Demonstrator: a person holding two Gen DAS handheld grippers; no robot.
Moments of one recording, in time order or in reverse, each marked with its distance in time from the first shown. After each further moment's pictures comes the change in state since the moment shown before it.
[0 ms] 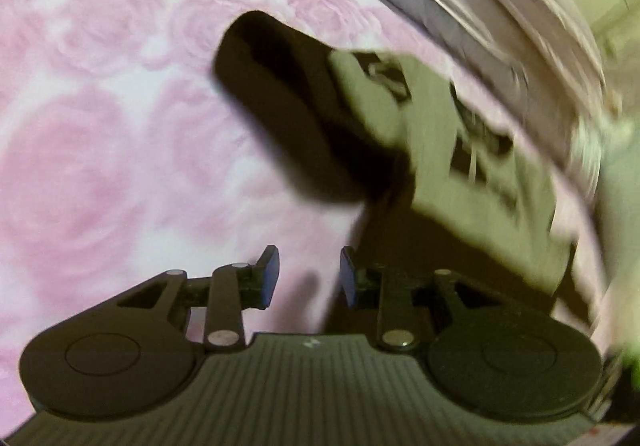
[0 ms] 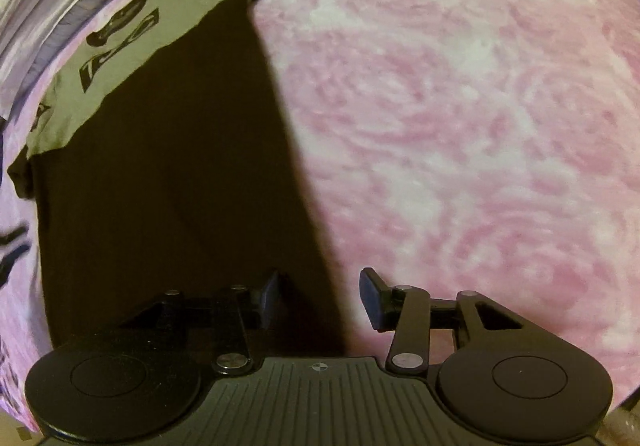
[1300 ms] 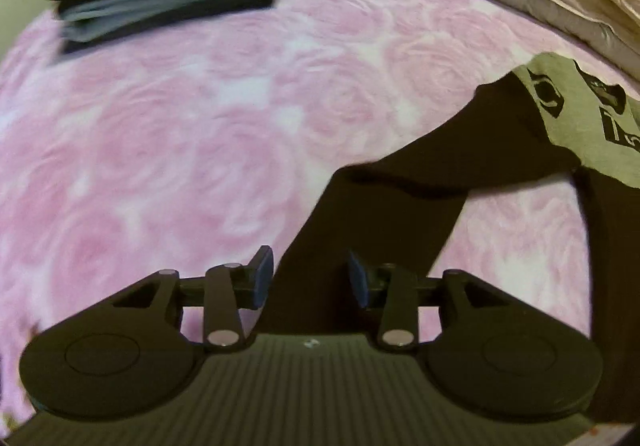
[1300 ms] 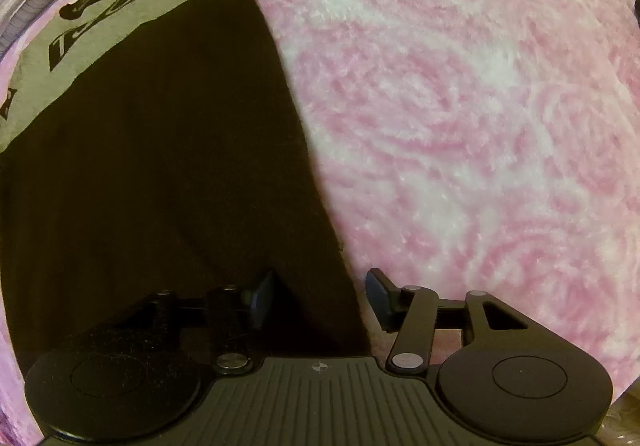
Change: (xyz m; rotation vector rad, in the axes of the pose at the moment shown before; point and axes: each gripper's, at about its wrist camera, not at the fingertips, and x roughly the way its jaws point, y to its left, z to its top) left arm -0.063 0.125 0.068 0.391 -0.003 0.347; right arm 0.032 0.038 0.009 -0.026 0.016 -0.159
